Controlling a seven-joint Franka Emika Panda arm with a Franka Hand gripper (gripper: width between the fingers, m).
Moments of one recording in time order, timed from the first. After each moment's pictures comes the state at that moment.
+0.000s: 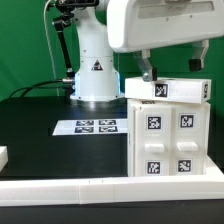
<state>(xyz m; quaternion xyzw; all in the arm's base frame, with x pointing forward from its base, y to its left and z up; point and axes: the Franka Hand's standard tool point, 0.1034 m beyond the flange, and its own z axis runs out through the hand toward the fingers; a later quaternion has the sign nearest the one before) 0.606 0.092 0.174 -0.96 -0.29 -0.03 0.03</state>
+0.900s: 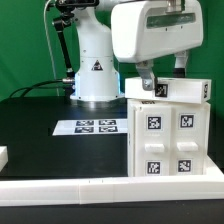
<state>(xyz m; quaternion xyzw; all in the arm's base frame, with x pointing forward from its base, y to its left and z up) 0.601 0.082 0.160 -0.92 -0.39 -0.02 0.03</state>
